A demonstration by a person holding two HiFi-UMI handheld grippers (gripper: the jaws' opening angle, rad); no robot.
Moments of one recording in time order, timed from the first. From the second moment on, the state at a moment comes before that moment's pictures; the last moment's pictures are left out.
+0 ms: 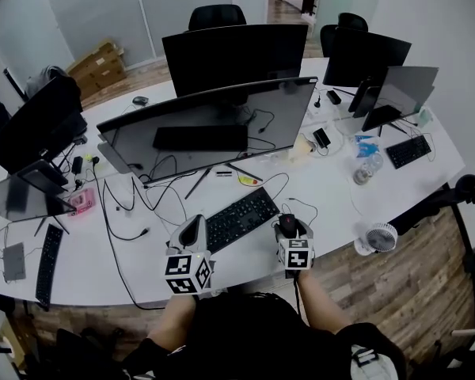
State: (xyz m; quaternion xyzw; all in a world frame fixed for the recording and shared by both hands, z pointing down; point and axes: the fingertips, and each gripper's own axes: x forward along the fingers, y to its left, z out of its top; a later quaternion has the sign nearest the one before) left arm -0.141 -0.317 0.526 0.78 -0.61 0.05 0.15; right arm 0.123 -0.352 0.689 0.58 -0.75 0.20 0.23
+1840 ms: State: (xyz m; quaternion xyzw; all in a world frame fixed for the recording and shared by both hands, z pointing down) left arm -0.145 -0.339 0.521 0.78 -0.61 0.04 0.15; right arm 0.128 -0.373 0.617 0.57 -0.80 0.11 0.14
